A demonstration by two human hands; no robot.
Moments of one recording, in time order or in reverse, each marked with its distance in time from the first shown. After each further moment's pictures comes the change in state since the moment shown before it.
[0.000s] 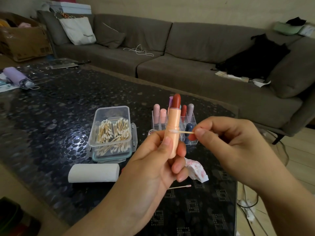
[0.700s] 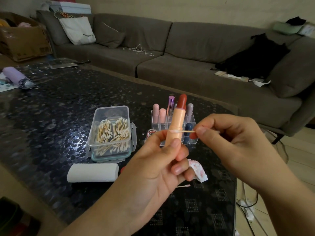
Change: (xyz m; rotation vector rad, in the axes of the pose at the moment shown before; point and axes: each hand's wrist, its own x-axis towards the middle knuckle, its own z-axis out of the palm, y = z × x) left_hand 0.002 0.001 0.002 -0.125 -0.054 -0.129; right_hand 0.000 -0.002 -0.004 0.042 0.004 0.010
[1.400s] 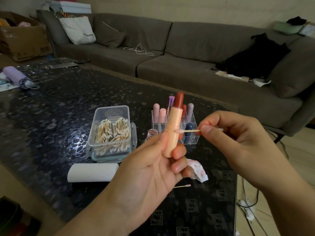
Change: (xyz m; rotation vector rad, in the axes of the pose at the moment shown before) left_hand 0.005 -0.001 -0.014 -0.091 -0.084 -0.030; right_hand 0.001 0.003 -0.003 0.035 0.027 0.031
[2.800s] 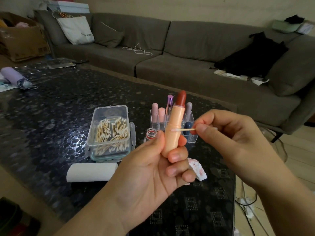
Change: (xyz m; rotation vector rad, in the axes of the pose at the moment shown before) left_hand -0.005 0.006 0.006 -0.090 -0.068 -0.121; right_hand -0.001 -0.001 0.003 0.110 -0.019 -0.005
